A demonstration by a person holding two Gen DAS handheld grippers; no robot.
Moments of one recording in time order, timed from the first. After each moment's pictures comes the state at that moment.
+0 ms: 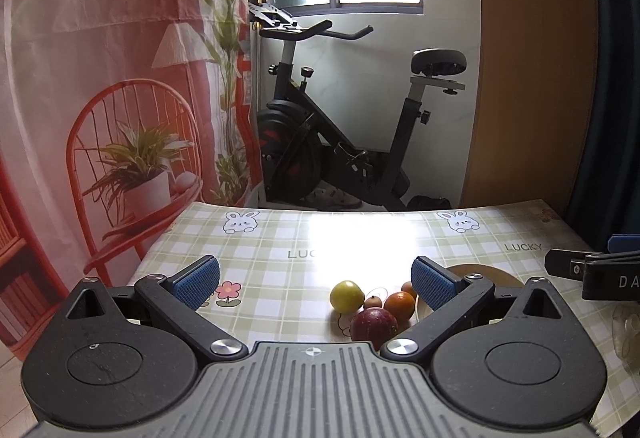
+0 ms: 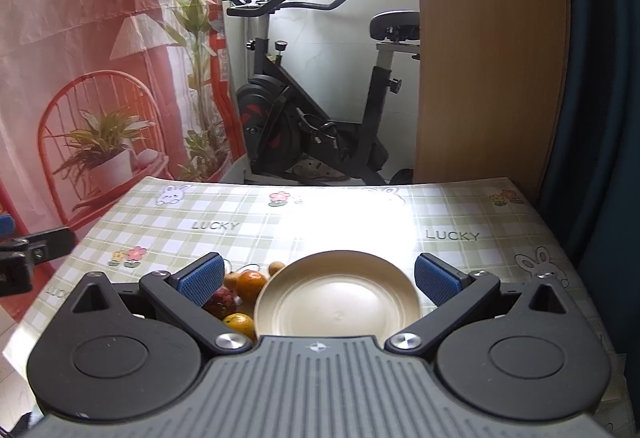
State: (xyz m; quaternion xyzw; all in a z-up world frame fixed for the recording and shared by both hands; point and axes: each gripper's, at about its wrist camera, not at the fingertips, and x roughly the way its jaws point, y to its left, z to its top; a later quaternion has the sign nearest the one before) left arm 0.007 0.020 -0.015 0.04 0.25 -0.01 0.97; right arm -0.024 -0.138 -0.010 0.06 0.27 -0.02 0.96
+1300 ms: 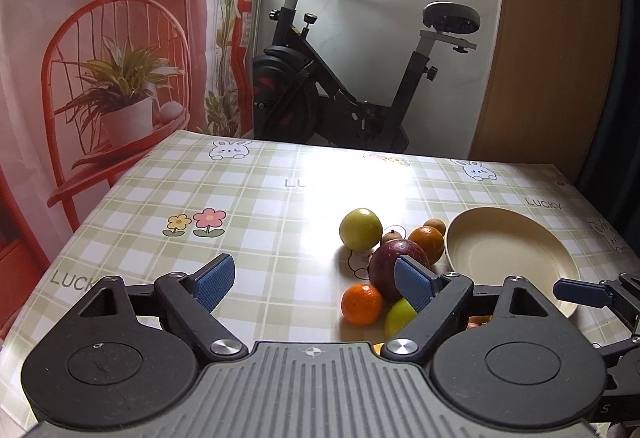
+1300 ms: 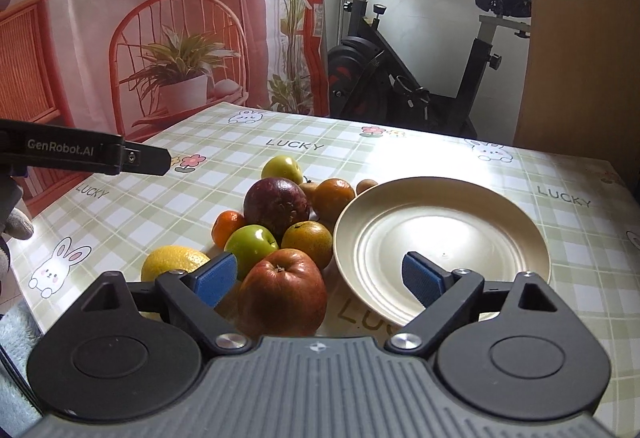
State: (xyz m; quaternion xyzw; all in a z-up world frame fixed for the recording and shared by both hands) left arm 0.039 0.056 -0.112 0.00 0.30 -0.03 0.95; right arm -0.013 -0.090 -0.131 0.01 0.28 0.13 0.95
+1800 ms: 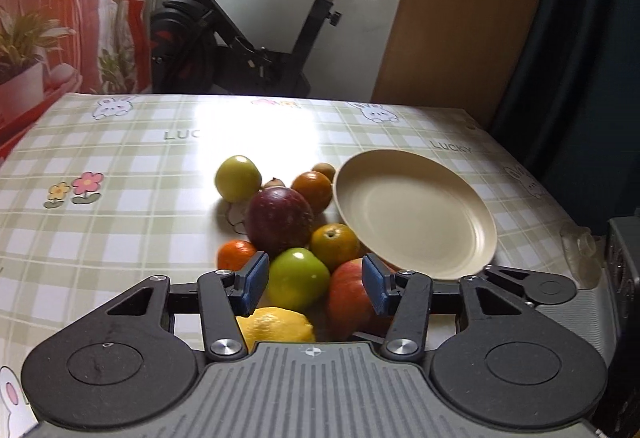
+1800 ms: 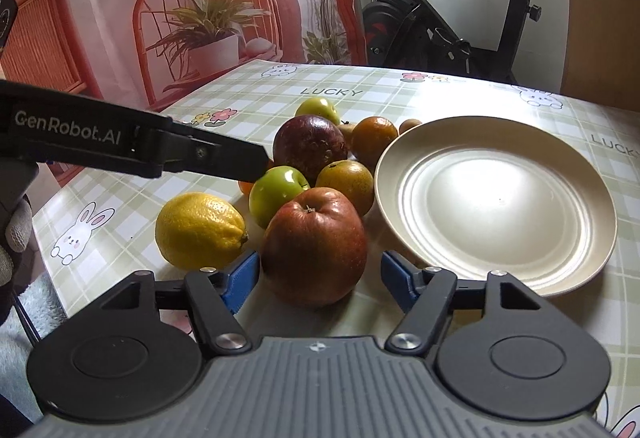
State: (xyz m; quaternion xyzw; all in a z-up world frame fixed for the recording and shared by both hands) left arm 0.056 0.019 -0.135 -0.01 0.36 -0.19 0.91; right arm 0.002 -0.088 -0.165 0.04 0.34 0.19 0.92
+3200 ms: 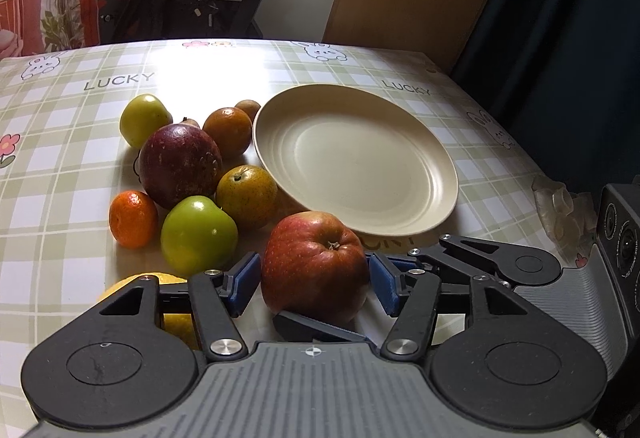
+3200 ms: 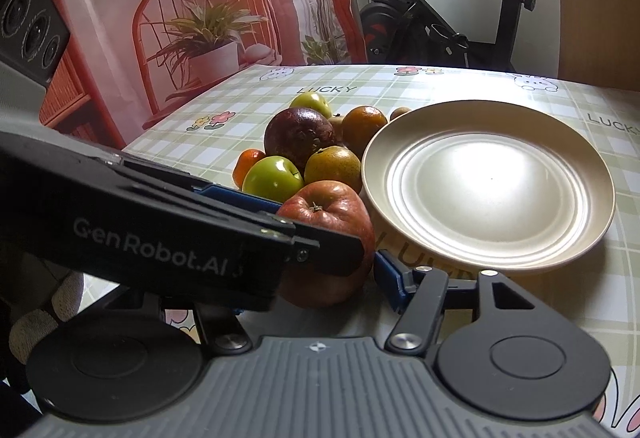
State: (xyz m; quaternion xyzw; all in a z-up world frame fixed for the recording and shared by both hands) left arm 0.064 -0.026 -0.171 -0.01 0.42 -0.25 0.87; right arm -0.007 -0.106 -0.173 0.07 0.33 0.20 0.92
